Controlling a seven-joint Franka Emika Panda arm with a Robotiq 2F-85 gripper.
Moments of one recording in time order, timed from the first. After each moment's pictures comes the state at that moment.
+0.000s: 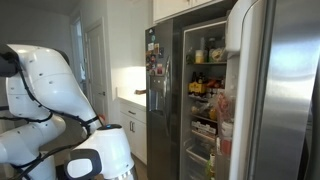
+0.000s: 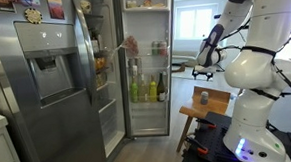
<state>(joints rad) -0.79 0.05 -0.25 -2.55 -0.48 2.98 0.75</state>
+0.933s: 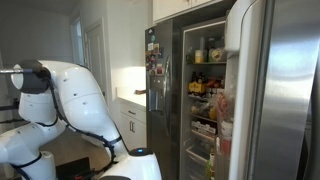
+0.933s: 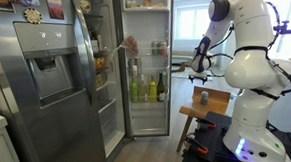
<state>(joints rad) -0.77 0.40 -0.25 -2.21 -0.46 2.95 0.91</state>
